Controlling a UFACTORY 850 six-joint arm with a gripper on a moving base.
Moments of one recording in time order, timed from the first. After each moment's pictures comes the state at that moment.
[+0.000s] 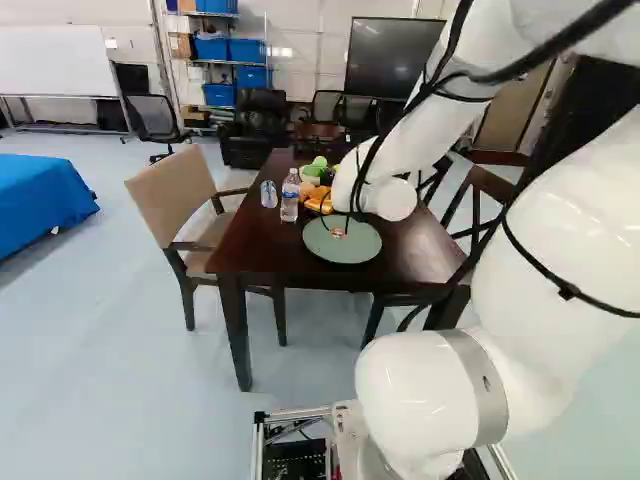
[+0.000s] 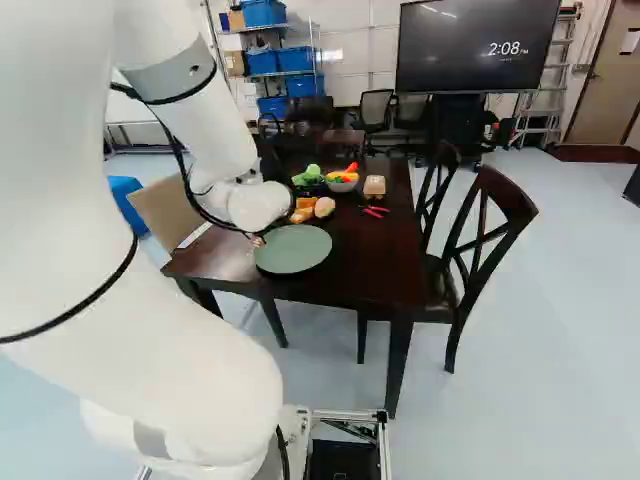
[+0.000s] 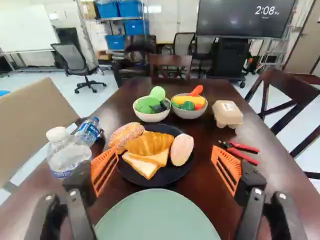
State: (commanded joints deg) arm -1.1 3.0 -27.9 0.0 41.2 0.0
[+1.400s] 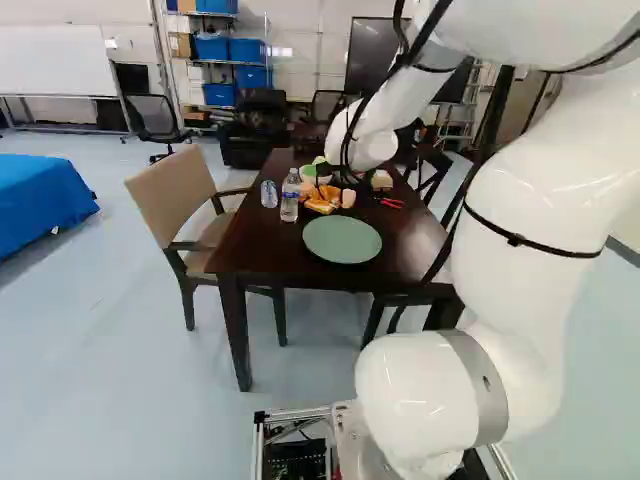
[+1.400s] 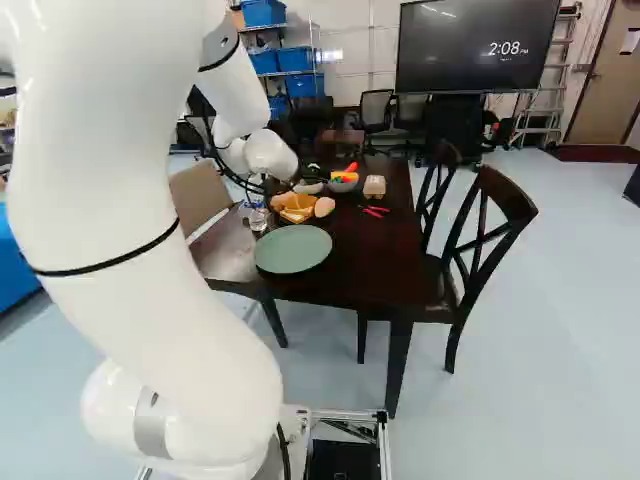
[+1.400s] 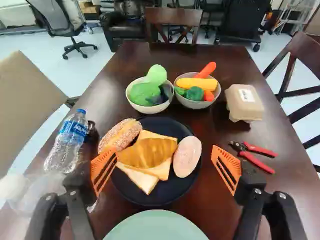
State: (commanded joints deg) arm -0.9 -8.3 -49.3 0.0 16.4 0.0
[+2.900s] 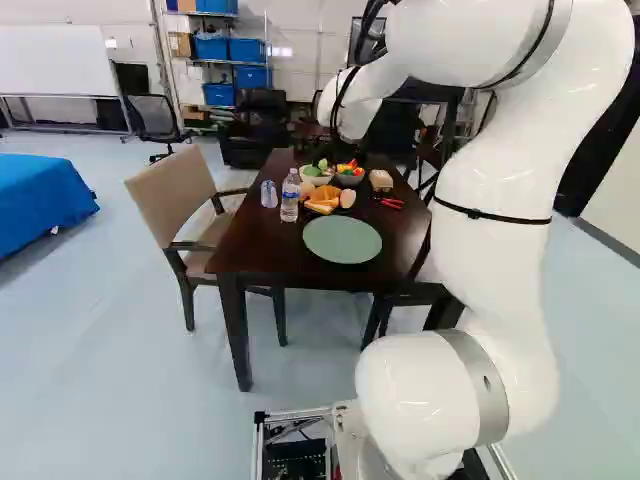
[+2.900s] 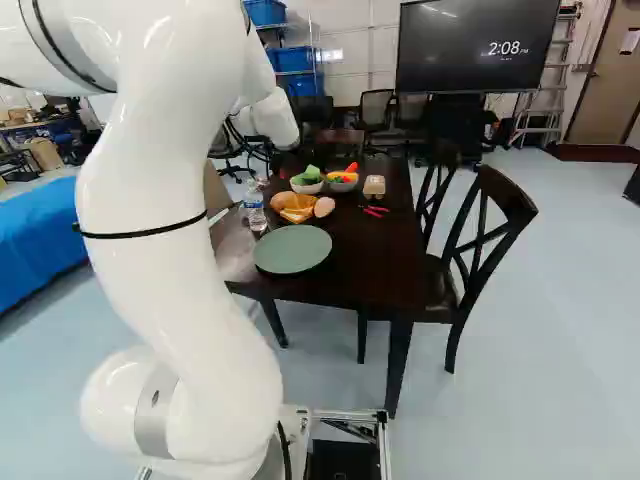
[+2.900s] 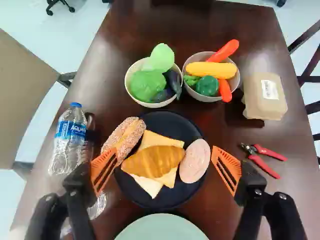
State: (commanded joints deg) arm 0.2 -18.4 -71.3 0.0 -12.6 0.0
